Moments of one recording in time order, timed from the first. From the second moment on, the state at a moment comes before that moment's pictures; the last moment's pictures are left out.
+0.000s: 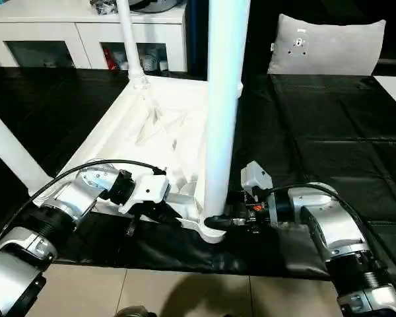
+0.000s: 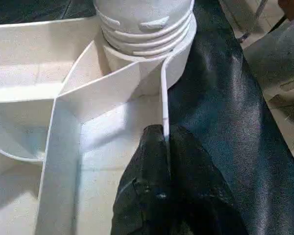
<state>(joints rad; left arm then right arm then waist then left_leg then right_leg) -0.72 0.32 -0.44 0.74 0.07 -0.20 -1.42 -0.36 -0.56 0.17 0.24 0.31 0.27 1.39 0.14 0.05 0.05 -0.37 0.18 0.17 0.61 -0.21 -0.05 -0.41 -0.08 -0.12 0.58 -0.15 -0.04</state>
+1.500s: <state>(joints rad) -0.70 0.19 -0.31 0.67 0.09 0.17 -0.97 -0.37 -0.38 0.03 0.26 0.20 0.30 0.85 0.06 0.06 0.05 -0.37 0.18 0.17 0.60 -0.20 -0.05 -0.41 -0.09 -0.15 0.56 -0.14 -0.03</state>
